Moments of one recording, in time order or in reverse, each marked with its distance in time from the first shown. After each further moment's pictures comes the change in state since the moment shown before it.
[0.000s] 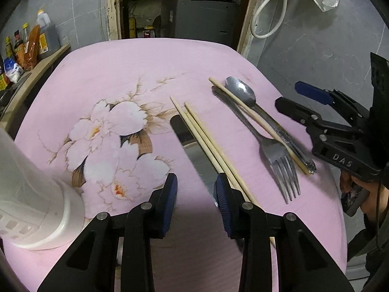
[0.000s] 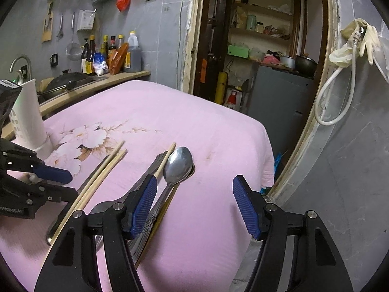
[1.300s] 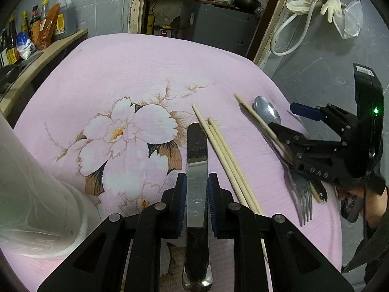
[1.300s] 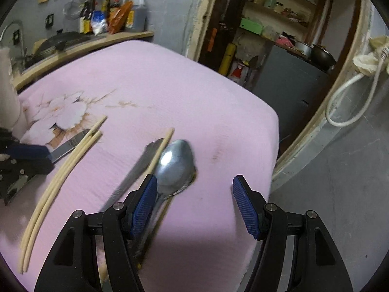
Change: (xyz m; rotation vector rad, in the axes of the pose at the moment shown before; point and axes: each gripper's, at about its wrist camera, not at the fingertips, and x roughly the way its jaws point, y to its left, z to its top) left arm 0.002 0.033 0.009 -0.154 -0.039 -0.010; right arm 0.056 0.014 0.025 -0.162 0.212 -0.041
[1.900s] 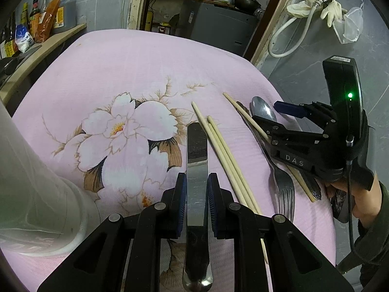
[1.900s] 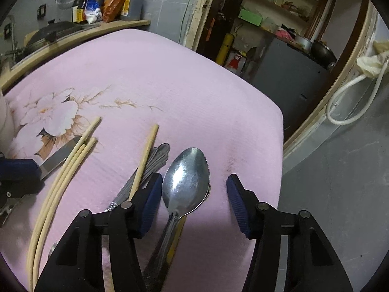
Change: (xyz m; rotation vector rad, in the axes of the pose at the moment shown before) left arm -0.002 0.005 0.001 -0.021 0.008 -0.038; right arm 0.021 0.010 0.018 0.001 0.079 -0.054
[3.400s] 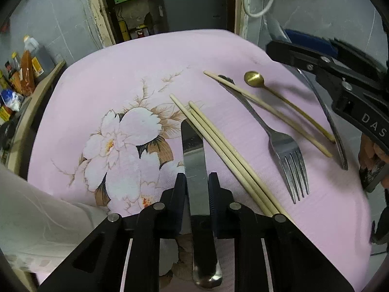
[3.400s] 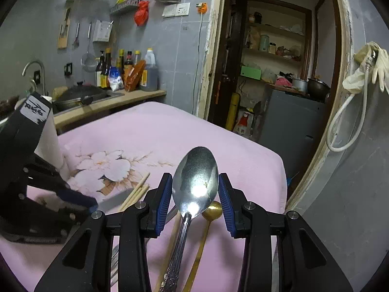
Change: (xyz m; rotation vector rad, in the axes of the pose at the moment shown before) left arm 0.005 -0.034 -0.017 0.312 0.077 0.142; right arm -0.082 -0.005 -0.032 0.120 -0.430 0.137
